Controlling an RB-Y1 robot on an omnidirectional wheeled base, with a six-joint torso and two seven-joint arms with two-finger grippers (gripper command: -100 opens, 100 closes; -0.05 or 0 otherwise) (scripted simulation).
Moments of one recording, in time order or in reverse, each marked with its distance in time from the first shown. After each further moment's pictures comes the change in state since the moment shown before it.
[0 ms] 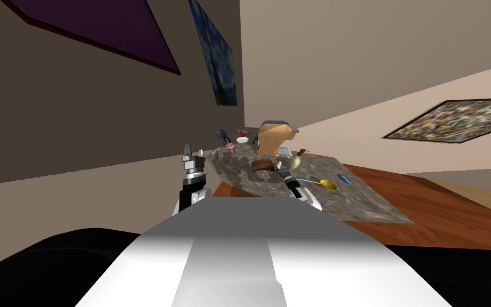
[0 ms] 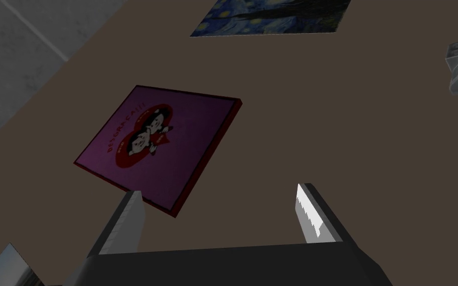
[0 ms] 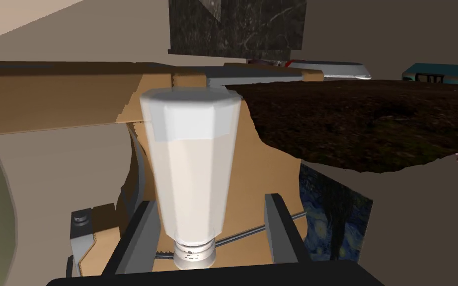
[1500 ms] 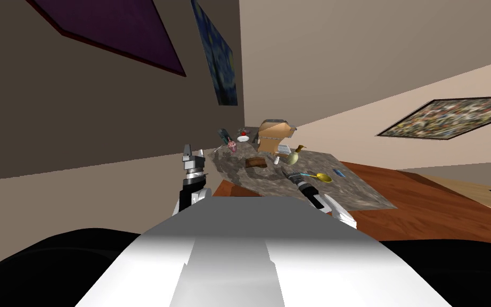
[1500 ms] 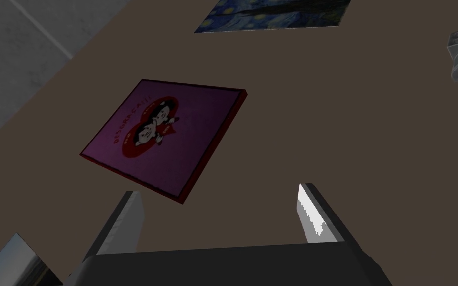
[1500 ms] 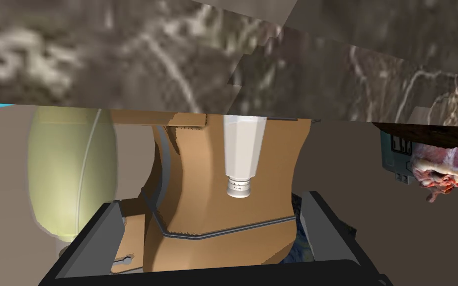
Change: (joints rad) left arm 0.000 0.000 0.000 0.000 0.000 0.000 0.000; right arm 0.164 -0.227 -0.015 -0.074 -0.014 -0.005 -0.115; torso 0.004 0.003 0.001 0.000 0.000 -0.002
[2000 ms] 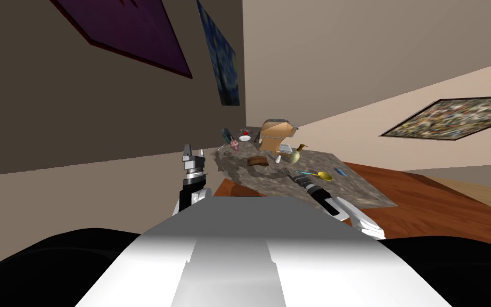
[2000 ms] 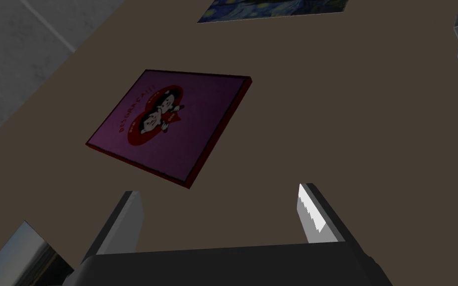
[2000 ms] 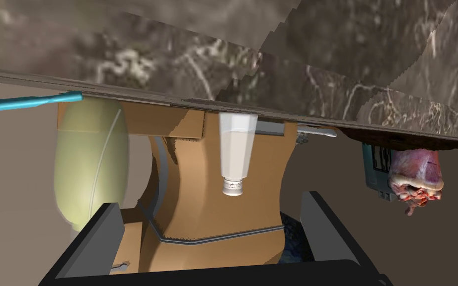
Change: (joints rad) left arm 0.000 0.000 0.000 0.000 0.000 0.000 0.000; right arm 0.097 -0.153 0.007 -0.047 -0.016 0.029 -0.100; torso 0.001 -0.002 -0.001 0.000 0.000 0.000
